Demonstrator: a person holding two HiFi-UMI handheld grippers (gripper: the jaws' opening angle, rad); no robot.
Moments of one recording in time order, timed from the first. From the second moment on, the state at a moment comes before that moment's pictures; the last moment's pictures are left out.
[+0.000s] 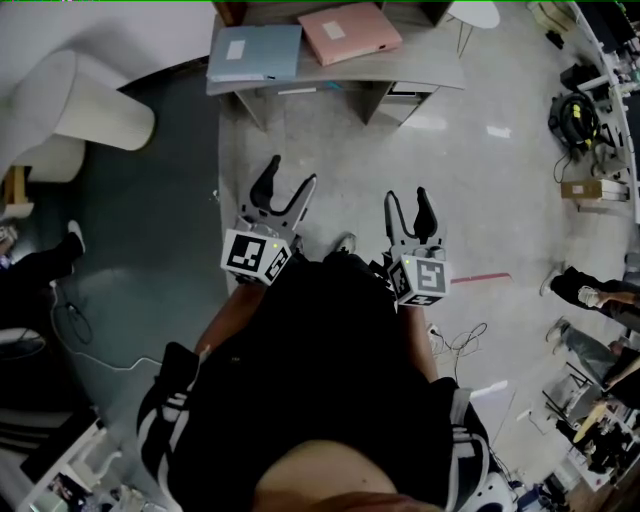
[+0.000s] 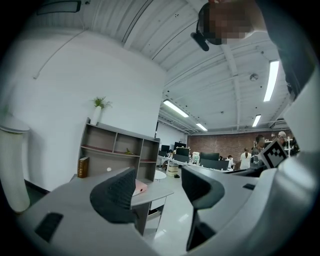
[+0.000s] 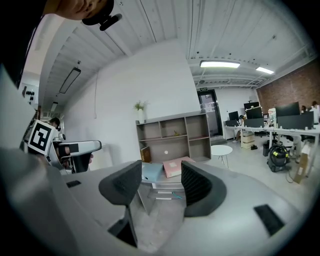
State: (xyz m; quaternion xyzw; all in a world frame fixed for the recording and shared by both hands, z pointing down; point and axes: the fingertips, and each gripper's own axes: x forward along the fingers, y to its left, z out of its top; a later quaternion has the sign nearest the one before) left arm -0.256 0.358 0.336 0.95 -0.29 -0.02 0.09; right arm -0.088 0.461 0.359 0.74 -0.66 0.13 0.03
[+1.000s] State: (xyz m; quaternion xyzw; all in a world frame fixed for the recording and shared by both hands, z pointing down) left arm -0.167 0.381 0.349 0.94 -0.34 0.00 0.09; right arm 0.013 0.465 0.384 0.70 -0.70 0.14 0.03
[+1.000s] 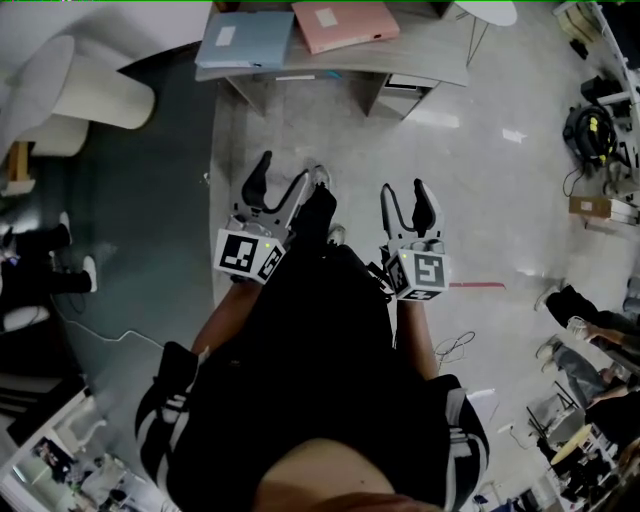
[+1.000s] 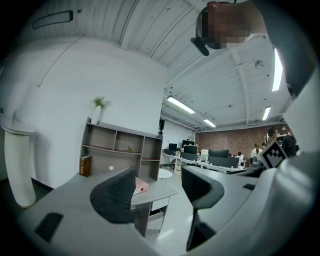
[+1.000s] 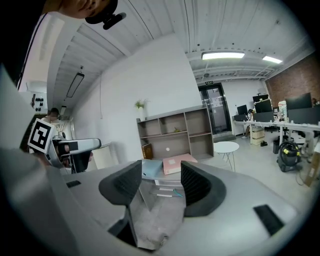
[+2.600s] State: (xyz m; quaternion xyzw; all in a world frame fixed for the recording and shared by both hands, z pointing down) left arm -0.077 0.053 0.432 0.91 -0.37 0.03 0.17; right arm 0.111 0.100 0.446 0.66 -0.72 0.20 0.11
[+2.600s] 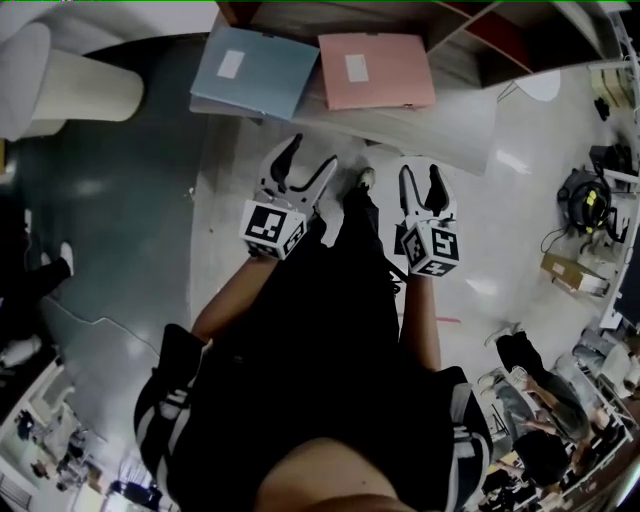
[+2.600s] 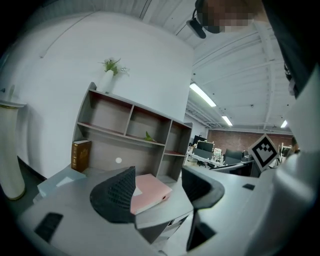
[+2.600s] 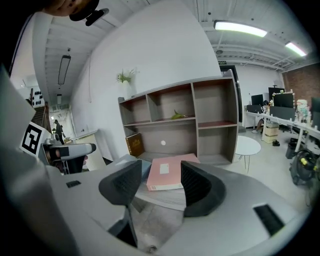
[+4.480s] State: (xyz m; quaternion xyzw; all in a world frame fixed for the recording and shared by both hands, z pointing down) left arm 0.010 -0.099 0.715 0.79 -0.47 0.14 0.37; right arm 0.279 -0.092 0.721 0.56 -0.71 0.36 0.23
